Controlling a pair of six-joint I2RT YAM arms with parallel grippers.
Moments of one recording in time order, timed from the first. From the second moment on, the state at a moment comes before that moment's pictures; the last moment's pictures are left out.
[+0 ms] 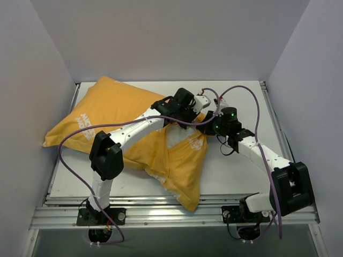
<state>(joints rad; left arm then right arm) -0.81 2.04 1.90 -0.67 0.06 0.17 0.31 1.35 0.78 0.06 -0.31 0.47</state>
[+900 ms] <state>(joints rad) -0.75 1.51 1.33 -0.44 0.27 0.10 0.23 1.39 1.09 -0.44 -0.27 0.59</state>
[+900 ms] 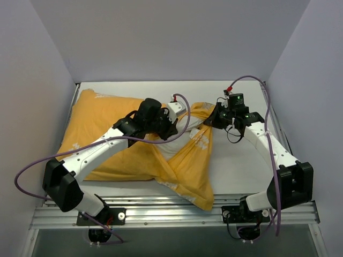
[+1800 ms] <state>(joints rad) -0.70 1.48 1.41 -0.44 0.14 -0.18 0.36 1.40 1.11 -0.51 0.05 0.60</state>
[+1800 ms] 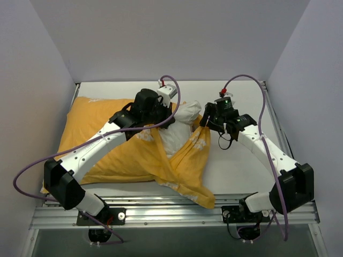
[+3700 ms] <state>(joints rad) -0.47 1.80 1.79 -0.63 0.26 -0.39 0.68 0.94 0.66 -0.44 0.33 1.06</state>
